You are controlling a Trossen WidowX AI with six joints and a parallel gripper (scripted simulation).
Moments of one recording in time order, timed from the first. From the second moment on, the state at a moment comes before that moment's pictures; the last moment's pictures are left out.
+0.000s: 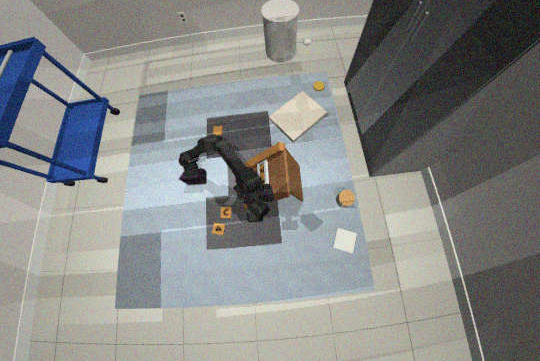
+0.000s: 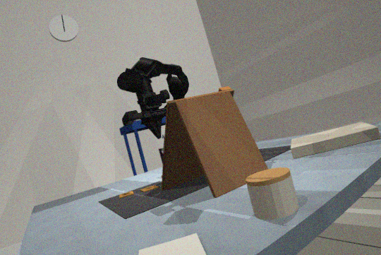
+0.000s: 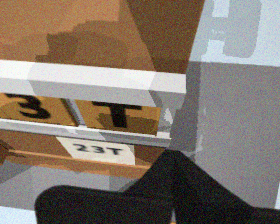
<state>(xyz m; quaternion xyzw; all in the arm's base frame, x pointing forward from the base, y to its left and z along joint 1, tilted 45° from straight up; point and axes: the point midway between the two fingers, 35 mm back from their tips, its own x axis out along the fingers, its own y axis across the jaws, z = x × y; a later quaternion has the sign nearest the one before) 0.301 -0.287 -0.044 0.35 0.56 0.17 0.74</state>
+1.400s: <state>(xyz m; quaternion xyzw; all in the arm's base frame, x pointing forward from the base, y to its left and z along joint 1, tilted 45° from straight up) 0.318 -0.279 -0.055 0.35 0.56 0.17 0.74</state>
